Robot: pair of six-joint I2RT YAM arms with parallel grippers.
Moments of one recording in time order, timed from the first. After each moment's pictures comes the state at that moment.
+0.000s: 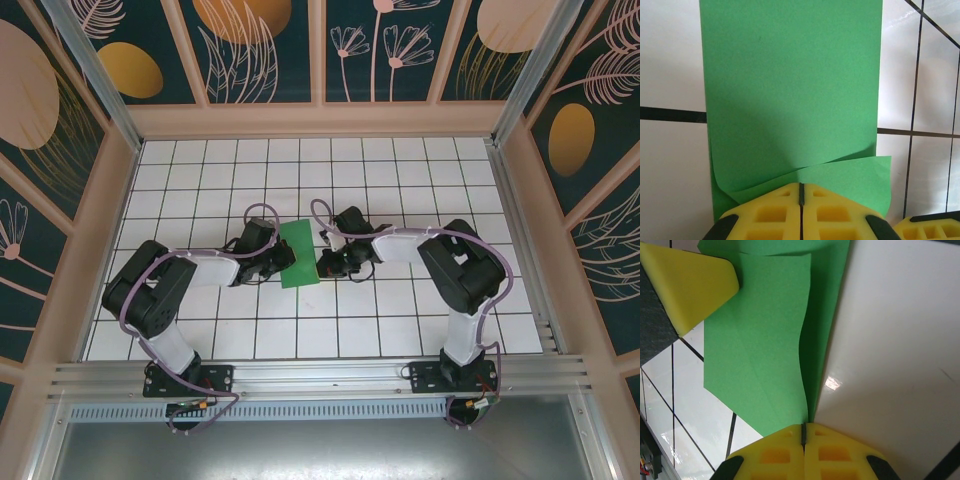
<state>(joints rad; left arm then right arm) -0.53 1.70 0.66 0.20 0.23 -0.88 0.68 1.87 0.99 -0.22 -0.55 0.45</state>
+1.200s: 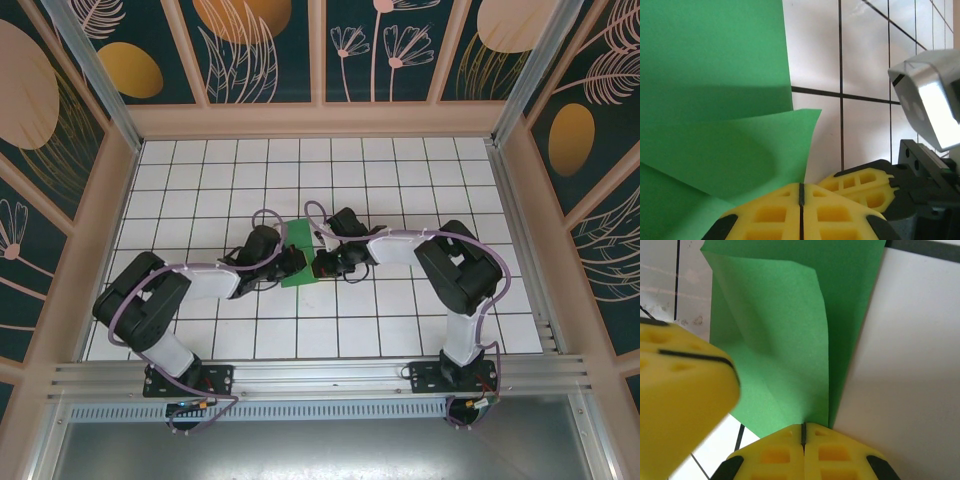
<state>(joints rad) -0.63 1.63 0.59 0.33 0.26 -0.94 0.72 1.88 1.01 -0.19 -0.49 0.47</state>
